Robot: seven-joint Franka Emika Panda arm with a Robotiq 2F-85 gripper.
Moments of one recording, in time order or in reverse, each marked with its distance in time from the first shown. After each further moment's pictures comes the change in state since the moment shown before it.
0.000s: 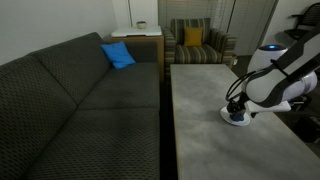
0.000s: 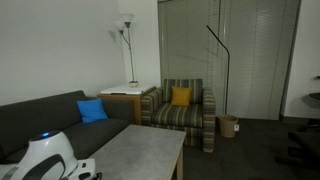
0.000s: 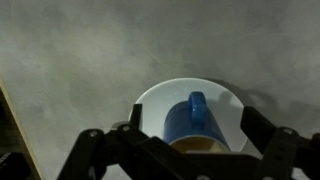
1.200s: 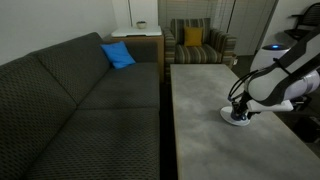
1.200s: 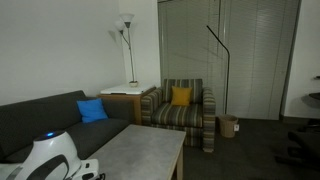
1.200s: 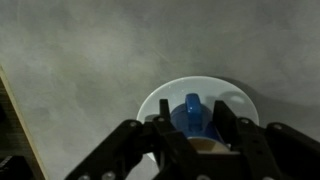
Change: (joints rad) arm -0.027 0.000 0.012 0.002 0.000 0.000 -0.013
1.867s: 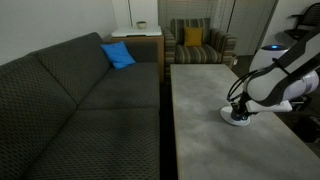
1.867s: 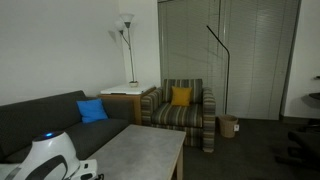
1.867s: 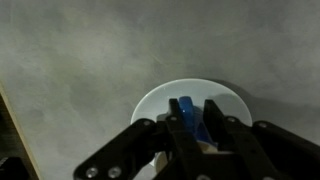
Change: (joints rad) arm 0.000 0.000 0.010 0.000 0.000 0.000 -0.004
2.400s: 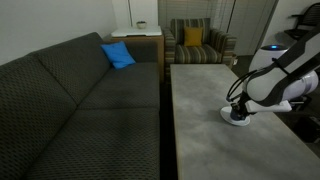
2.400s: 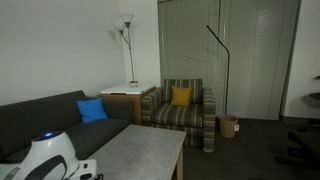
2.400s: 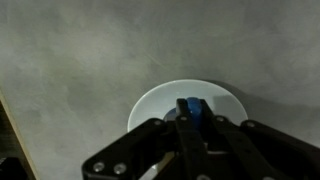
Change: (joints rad) arm 0.001 0.000 0.004 0.000 0.000 0.000 -0.002
